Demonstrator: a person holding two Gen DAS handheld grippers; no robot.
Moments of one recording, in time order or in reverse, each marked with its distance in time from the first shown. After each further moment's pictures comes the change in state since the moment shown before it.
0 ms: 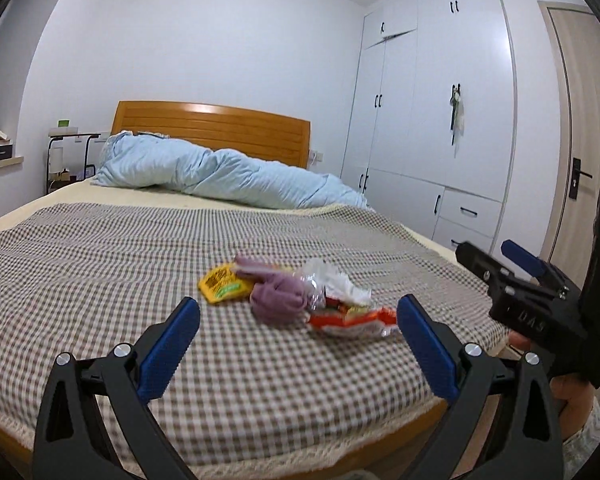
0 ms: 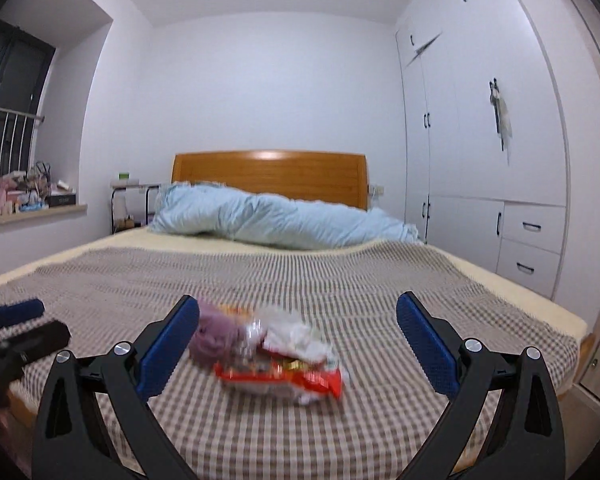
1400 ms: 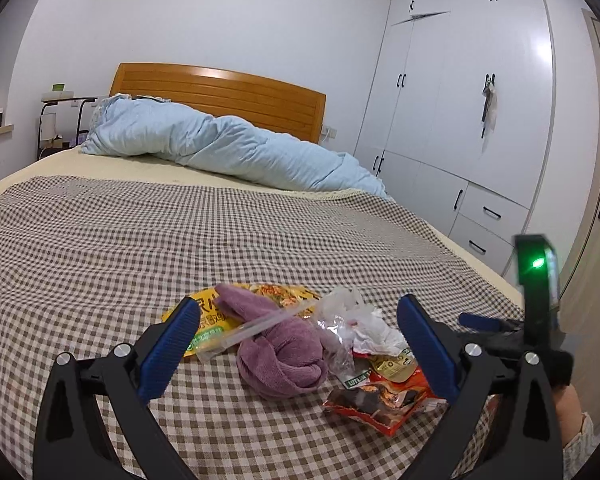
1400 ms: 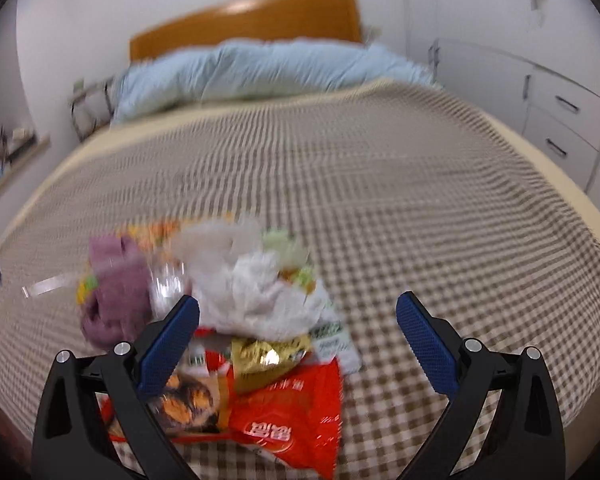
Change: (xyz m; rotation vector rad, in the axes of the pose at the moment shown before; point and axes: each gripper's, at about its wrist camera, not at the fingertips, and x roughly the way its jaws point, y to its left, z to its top) left arm 0.153 0.023 0.034 -0.080 0.117 0.014; right arm 0.213 -0.039 -0.040 0.105 0.652 0.004
